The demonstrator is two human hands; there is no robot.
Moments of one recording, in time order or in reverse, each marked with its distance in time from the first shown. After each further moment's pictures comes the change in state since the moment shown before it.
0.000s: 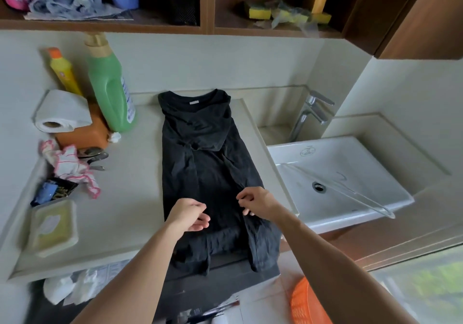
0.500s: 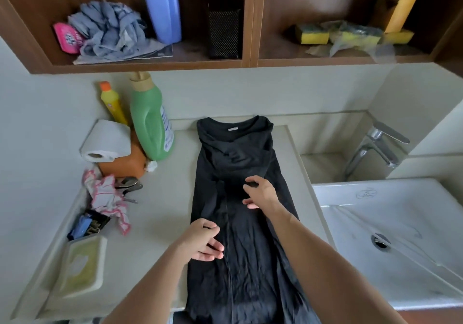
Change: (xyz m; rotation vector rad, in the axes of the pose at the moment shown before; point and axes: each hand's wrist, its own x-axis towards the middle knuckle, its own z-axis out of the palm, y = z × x) left_hand 0.066 0.038 -0.054 -0.017 -0.087 -0.222; right_hand 0.171 -0.100 0.006 0.388 0.089 0.090
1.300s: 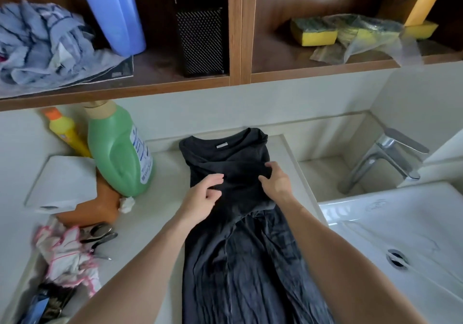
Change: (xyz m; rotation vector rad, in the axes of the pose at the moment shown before) left_hand 0.111 0.149 -0.043 0.379 0.156 0.715; right_hand 0.126 -0.031 -0.047 -0.297 0.264 -0.109
